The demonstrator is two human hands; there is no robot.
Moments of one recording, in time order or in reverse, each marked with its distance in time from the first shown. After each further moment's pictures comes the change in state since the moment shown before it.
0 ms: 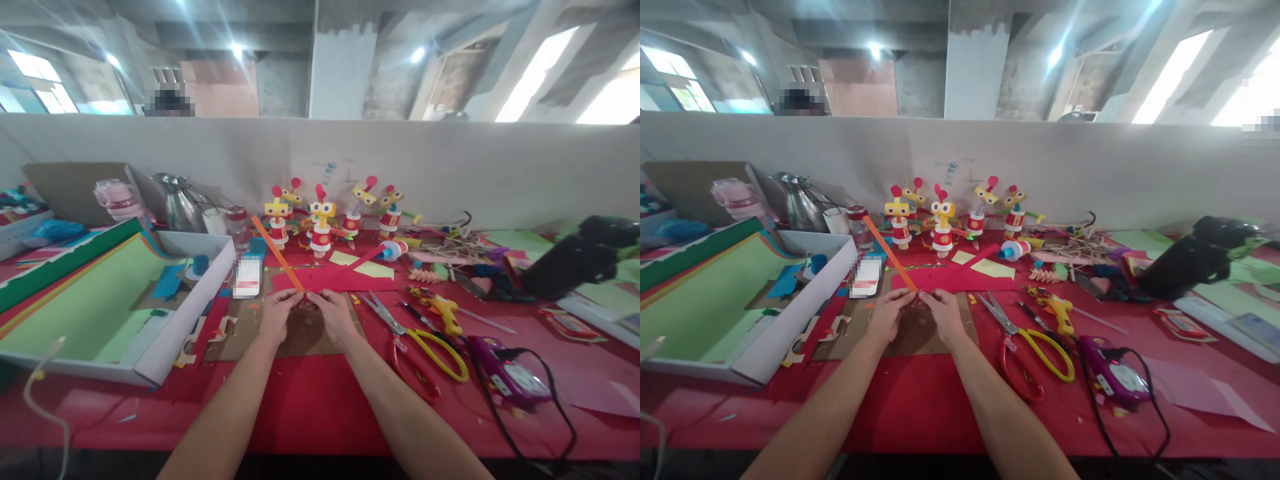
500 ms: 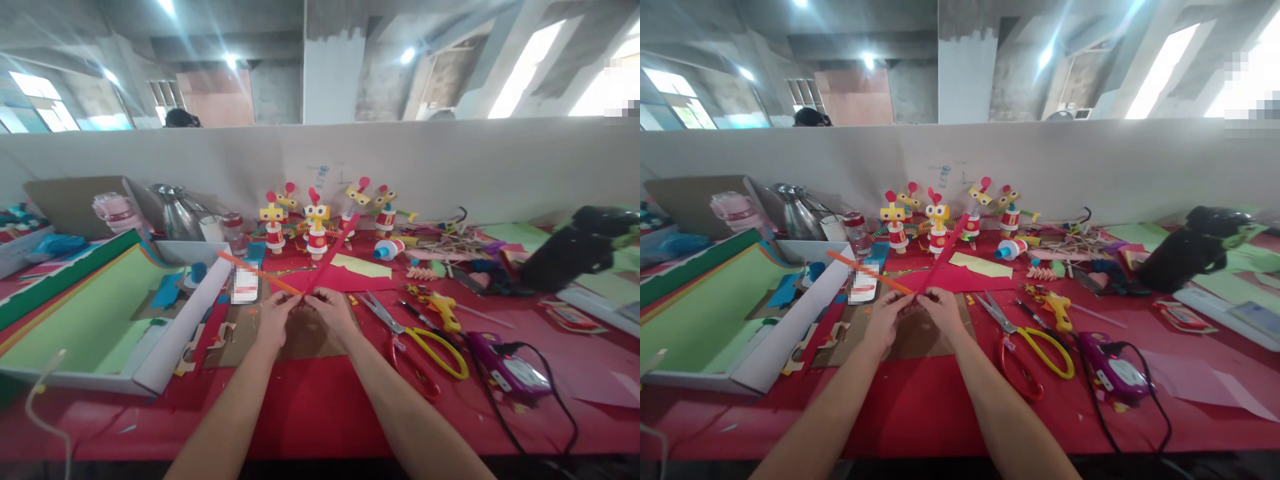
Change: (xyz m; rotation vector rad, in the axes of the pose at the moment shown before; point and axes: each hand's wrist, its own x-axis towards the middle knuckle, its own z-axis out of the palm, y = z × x) left_hand -0.010 0.011 0.012 -0.004 0.005 0.008; right_hand 0.003 -0.012 -0.007 -0.219 -0.063 -0.112
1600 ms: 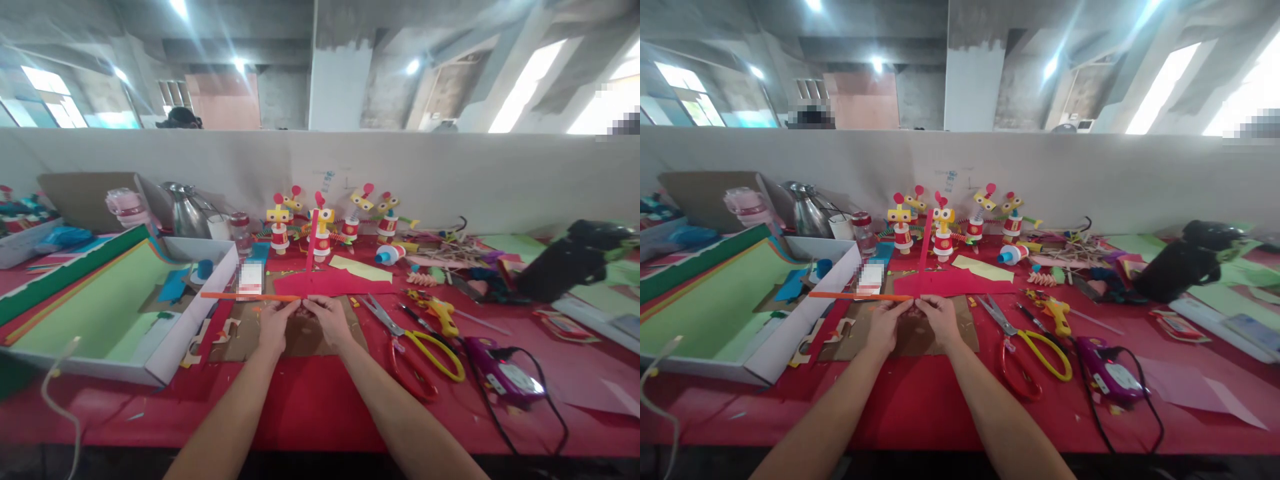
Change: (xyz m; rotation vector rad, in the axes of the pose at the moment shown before) left_hand -0.006 -0.014 -0.016 -0.075 0.067 0.057; right_hand -0.013 0.007 0.019 0.182 -0.041 0.017
